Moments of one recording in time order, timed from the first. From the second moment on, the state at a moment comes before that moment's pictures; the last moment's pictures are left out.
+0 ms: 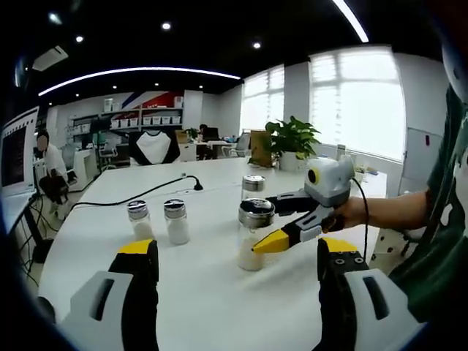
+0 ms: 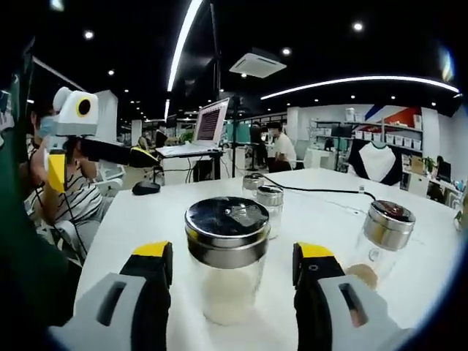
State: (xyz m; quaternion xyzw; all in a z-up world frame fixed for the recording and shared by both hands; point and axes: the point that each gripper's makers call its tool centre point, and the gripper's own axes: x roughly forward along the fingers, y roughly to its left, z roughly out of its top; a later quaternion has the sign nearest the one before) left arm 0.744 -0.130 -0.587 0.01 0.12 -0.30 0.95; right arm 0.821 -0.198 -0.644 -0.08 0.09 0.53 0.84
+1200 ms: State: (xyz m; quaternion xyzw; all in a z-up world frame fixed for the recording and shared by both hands) left arm 0.741 -0.133 -0.587 0.01 0.12 -0.31 0.94; right arm 0.812 -0.189 -0.650 -0.05 0.10 0.62 0.78
